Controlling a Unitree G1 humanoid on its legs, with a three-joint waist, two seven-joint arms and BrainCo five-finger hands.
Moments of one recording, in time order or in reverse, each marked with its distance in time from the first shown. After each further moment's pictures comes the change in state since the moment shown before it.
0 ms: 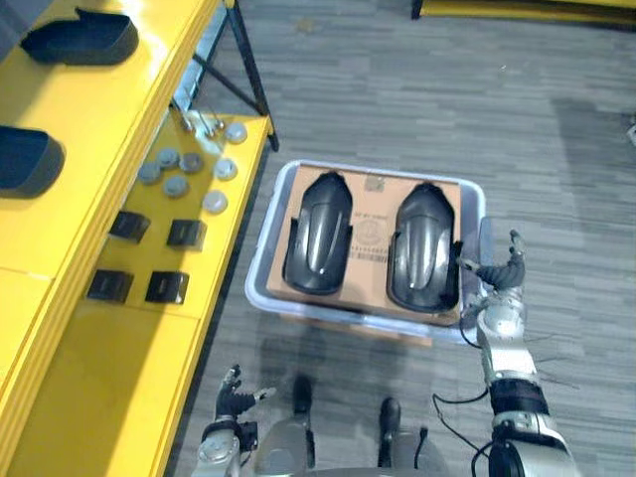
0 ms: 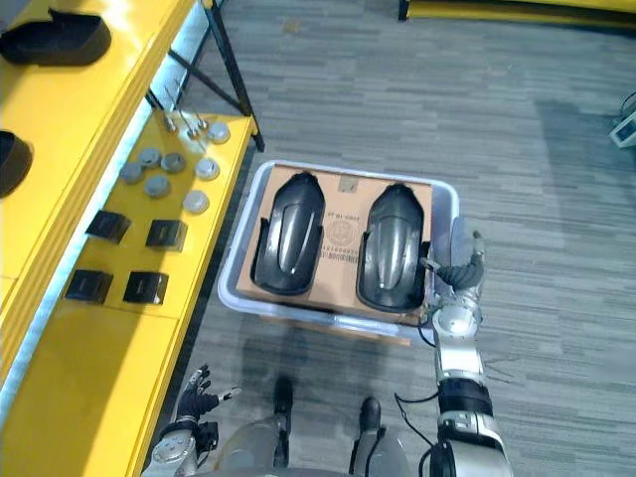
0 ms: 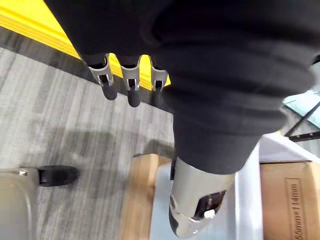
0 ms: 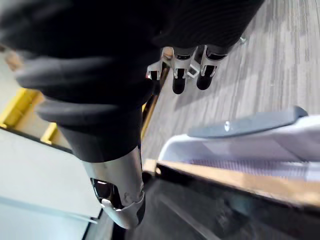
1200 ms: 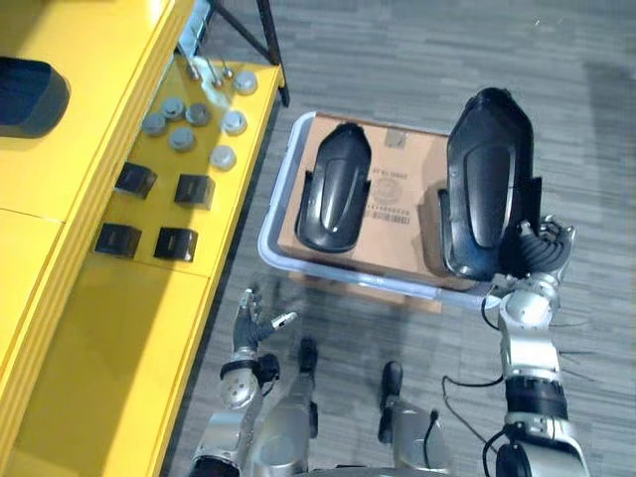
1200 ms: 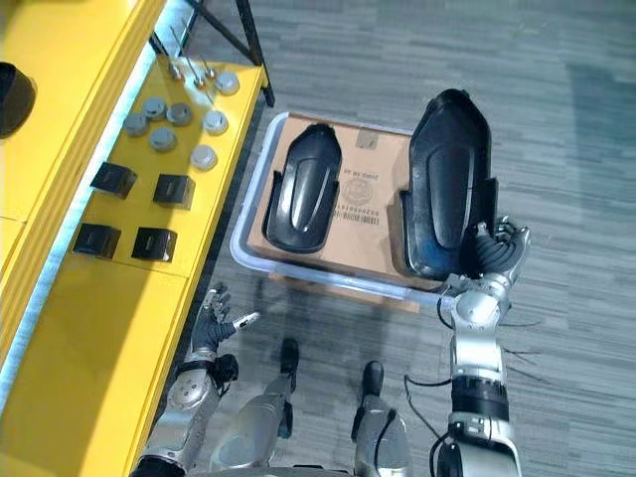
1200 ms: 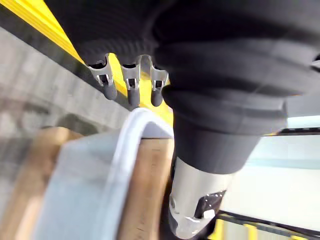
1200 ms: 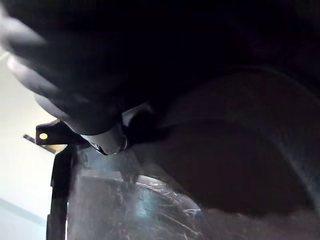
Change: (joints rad) left arm -0.037 -0.041 -0.113 -0.672 -0.077 -0.022 0.062; right arm 0.308 0.090 0.006 -0.649 -0.154 0.028 -0.100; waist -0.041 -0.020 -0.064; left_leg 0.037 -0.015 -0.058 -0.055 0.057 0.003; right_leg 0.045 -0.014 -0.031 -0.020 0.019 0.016
